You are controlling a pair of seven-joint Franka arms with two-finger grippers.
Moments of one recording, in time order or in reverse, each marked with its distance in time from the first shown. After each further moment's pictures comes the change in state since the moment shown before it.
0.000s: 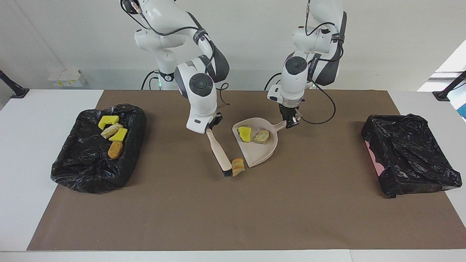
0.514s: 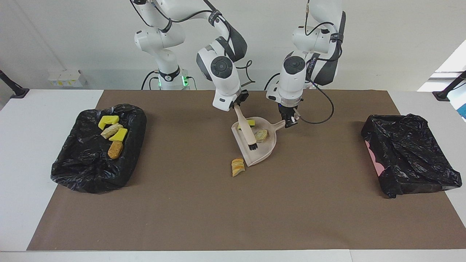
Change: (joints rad) left arm -0.008 0.000 0.000 0.001 0.000 -0.005 0.000; right arm 0.121 -0.177 0.000 -0.177 0.312 0.014 0.132
